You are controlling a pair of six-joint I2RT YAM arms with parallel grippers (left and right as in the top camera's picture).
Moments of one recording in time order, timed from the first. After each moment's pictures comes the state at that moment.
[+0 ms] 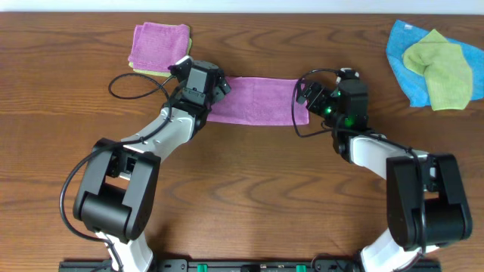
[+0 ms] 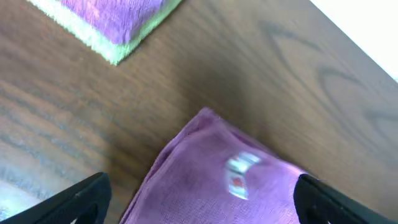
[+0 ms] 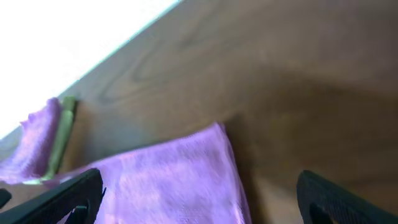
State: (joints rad) left arm -0.35 1.90 1.13 -0.01 -0.20 -0.86; right arm 0.12 1.81 0.79 0.50 -0.17 0.66
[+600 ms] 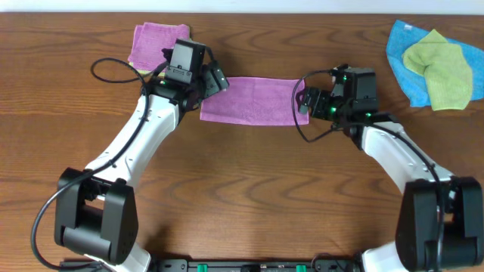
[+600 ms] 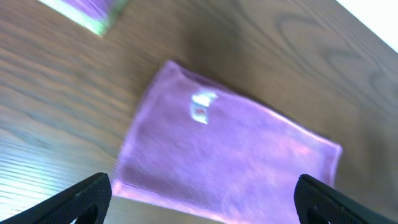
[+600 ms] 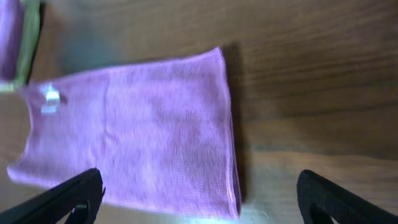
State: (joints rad) left arm -0.32 1.76 1.33 -0.49 0.06 -0.75; right arm 0.10 1.68 0.97 -0.16 -0.29 0.33
